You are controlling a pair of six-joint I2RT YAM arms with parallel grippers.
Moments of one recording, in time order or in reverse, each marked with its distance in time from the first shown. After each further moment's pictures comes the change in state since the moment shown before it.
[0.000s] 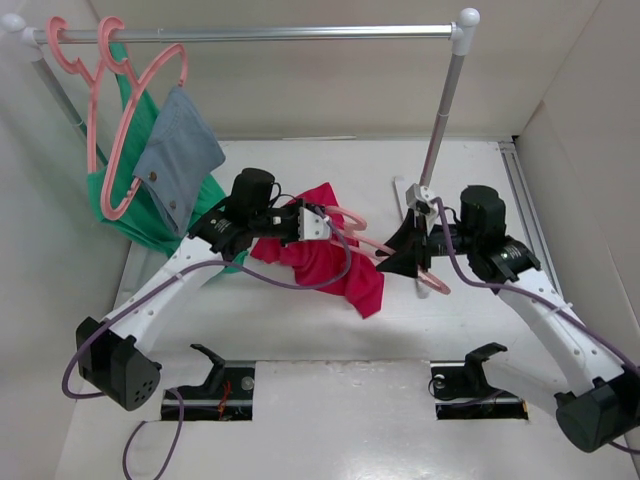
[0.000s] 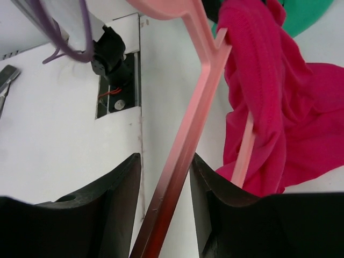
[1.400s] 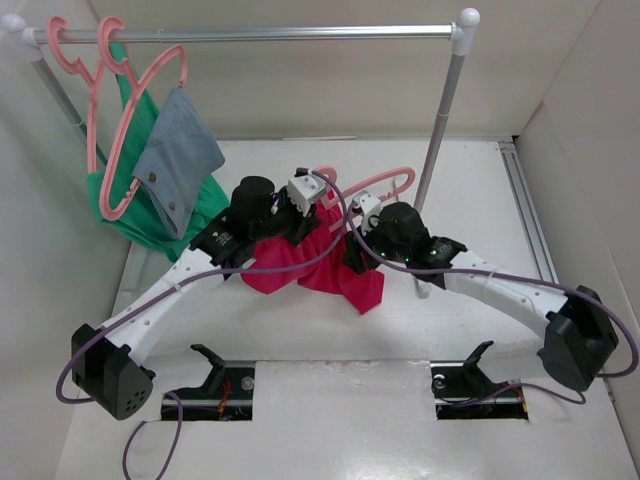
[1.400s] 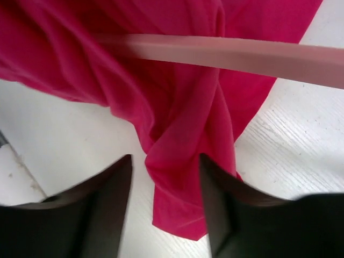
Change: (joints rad) left arm -0.055 -0.057 -0.089 0.204 -0.329 -0.764; right arm 0.352 0.333 0.017 0.108 0.919 0.198
